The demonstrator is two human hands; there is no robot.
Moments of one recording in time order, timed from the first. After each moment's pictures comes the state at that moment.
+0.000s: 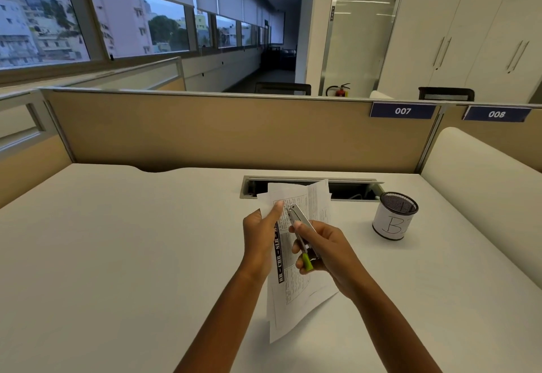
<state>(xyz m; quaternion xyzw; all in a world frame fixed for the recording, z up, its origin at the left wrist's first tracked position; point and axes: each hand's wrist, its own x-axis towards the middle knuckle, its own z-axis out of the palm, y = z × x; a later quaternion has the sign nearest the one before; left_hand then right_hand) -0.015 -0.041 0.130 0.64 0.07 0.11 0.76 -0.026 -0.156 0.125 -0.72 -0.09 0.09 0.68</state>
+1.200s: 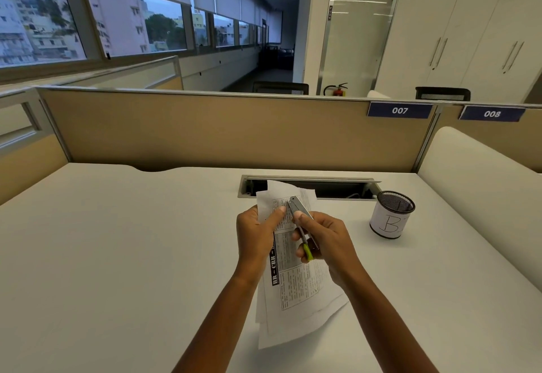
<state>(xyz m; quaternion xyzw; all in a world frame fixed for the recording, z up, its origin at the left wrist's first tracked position) -0.024 -0.036 0.132 0.70 0.05 0.18 0.69 -0.027 -0.150 0.134 -0.72 -0.07 0.00 0.69</state>
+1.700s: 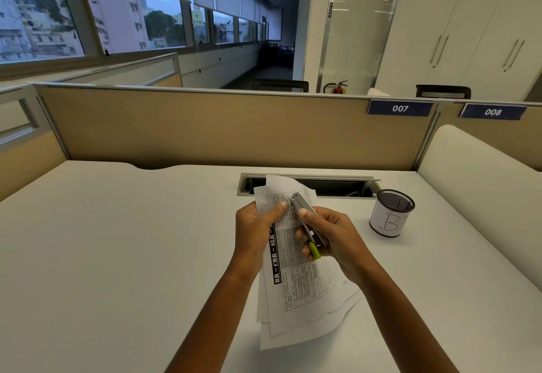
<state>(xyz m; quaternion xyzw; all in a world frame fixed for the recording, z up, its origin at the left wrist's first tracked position) -0.022 -0.031 0.136 0.66 0.03 0.11 0.74 -0.024 -0.167 0.144 -0.72 -0.12 0.08 0.68</state>
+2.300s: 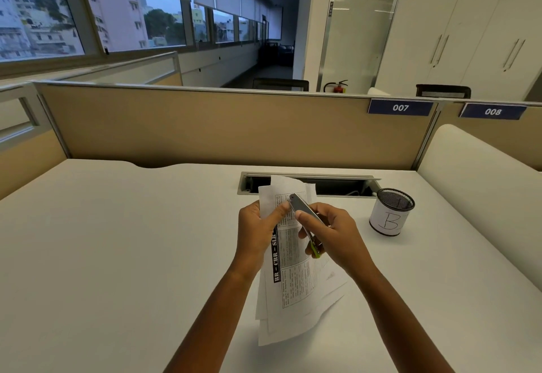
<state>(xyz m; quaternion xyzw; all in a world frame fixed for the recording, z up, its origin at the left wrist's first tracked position) -0.021 -0.033 0.134 0.71 0.02 0.13 0.70 -0.025 -0.161 0.143 -0.82 -0.12 -0.04 0.55</state>
